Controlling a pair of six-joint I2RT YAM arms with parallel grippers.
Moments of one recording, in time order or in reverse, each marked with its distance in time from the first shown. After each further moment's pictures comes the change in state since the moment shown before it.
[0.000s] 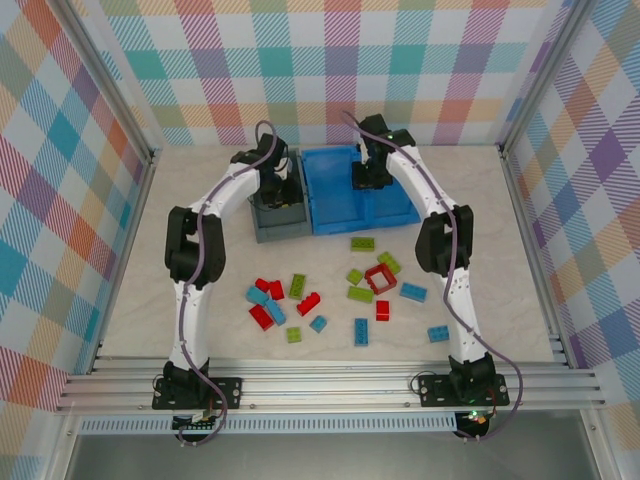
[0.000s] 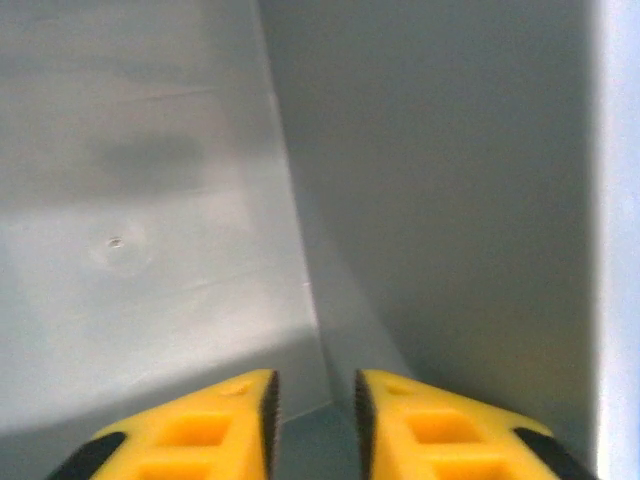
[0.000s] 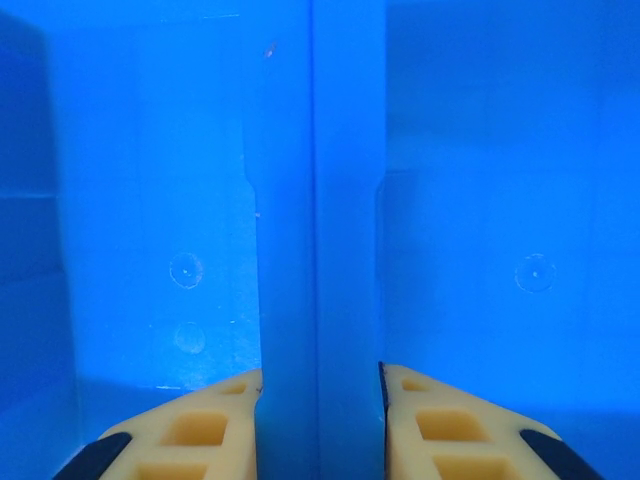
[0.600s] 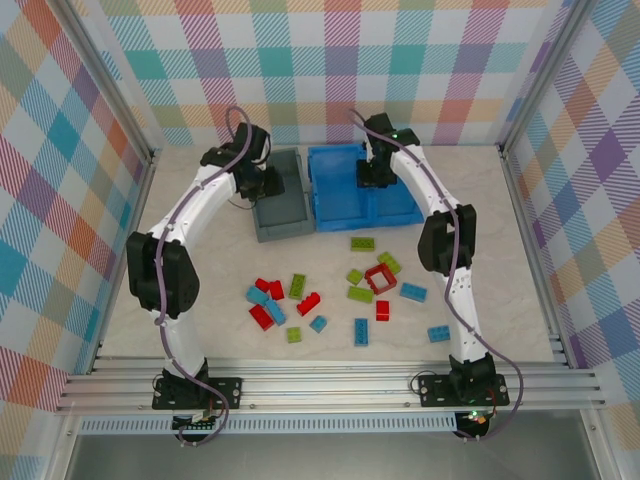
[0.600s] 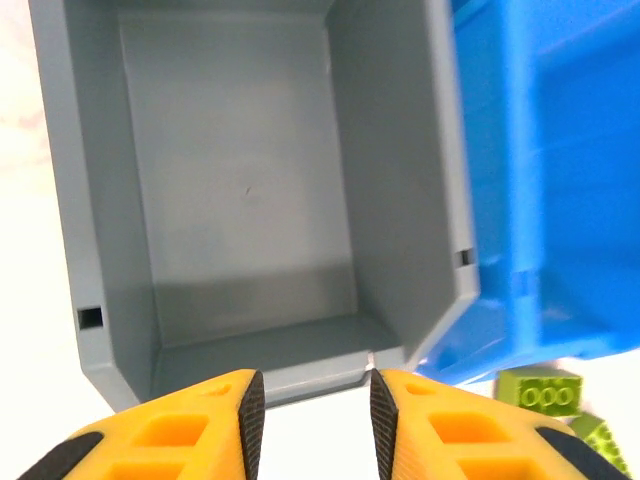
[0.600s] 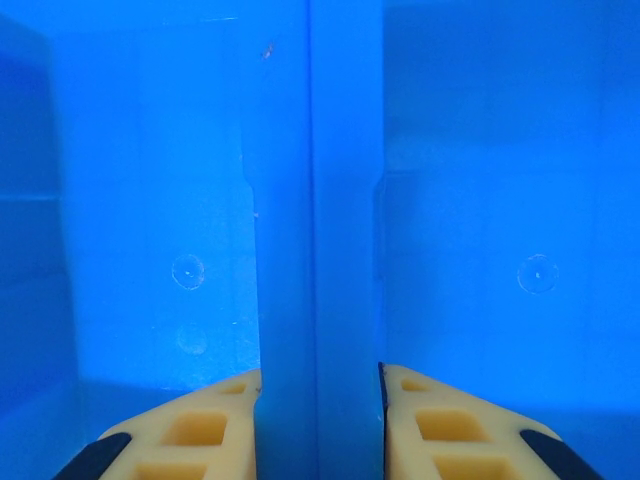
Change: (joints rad) left arm 0.012 -0.338 -0.194 -0.041 -0.164 -0.064; right arm -0.033 -0.002 -0.007 0.015 0.013 0.031
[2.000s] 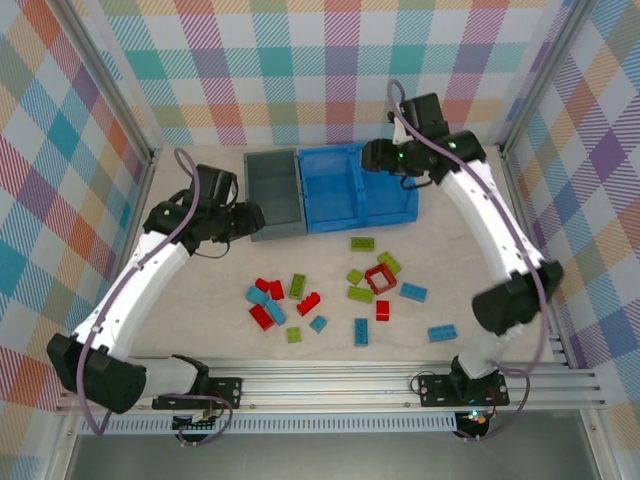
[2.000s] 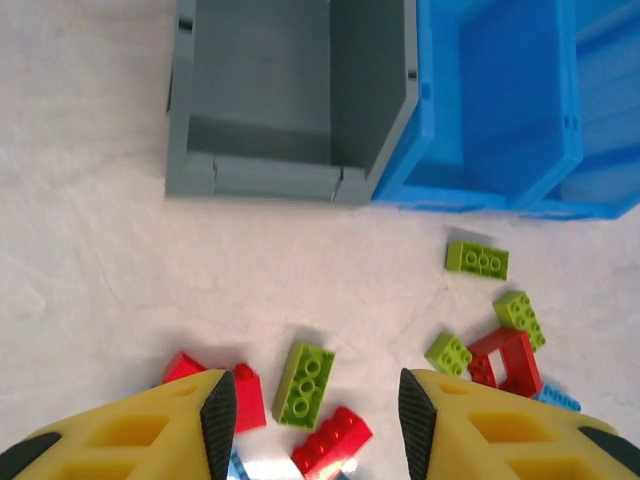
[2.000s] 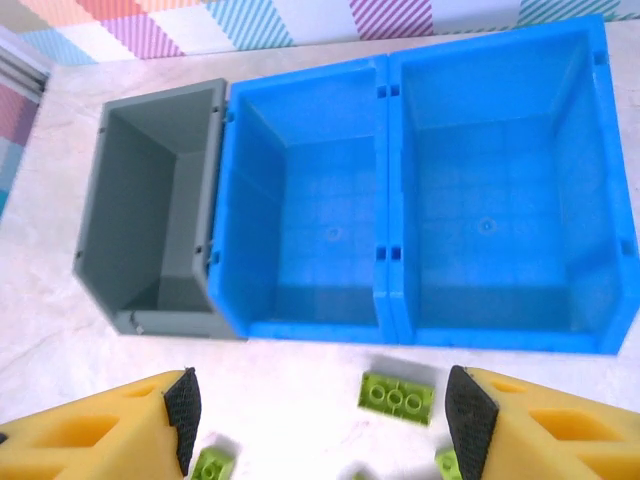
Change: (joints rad) left arm -0.076 -0.635 -0.446 -0.054 -0.031 -0.170; right arm 0.074 -0.769 -0.518 0.142 -0.024 0.104
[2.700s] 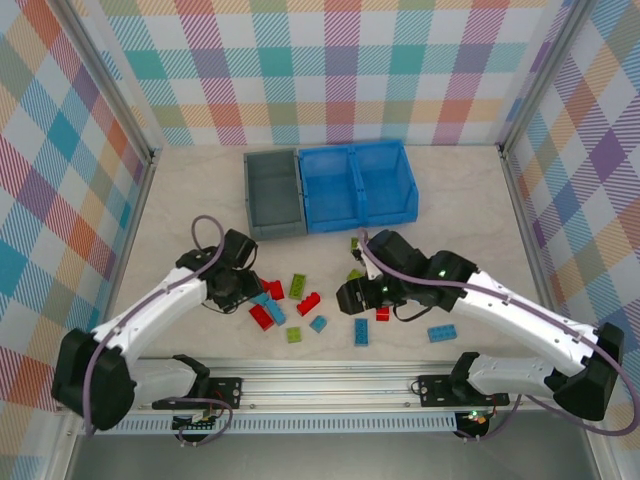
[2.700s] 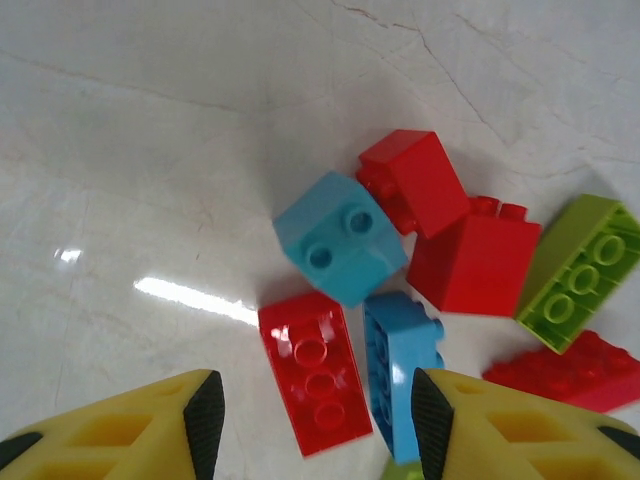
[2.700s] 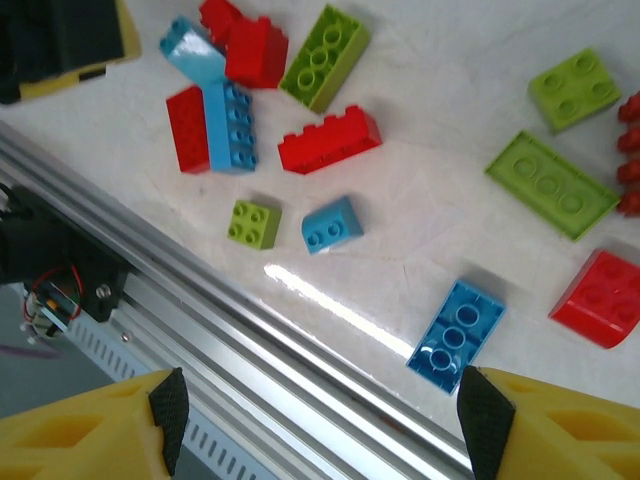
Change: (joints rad) left arm -0.093 -0.047 -0.518 0.064 -0.062 -0.284; right arm 0.536 -0.546 -0.861 0.104 -0.046 0.238
